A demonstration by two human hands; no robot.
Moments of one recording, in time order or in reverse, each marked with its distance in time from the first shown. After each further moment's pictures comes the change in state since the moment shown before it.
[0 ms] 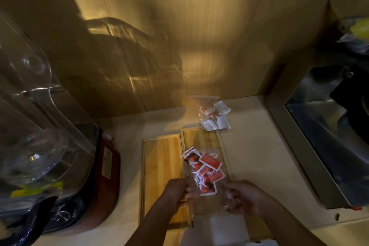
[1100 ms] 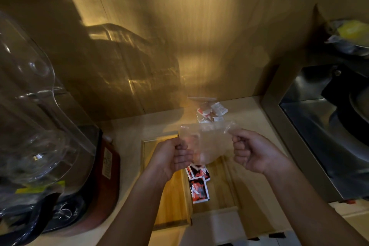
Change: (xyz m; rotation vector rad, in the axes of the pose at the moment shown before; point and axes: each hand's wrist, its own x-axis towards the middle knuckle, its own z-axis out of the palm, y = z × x) left_hand -0.042 0.082 0.003 -0.134 0.023 0.248; right_hand -0.084 -0.092 0.018 0.231 -0.120 -0.354
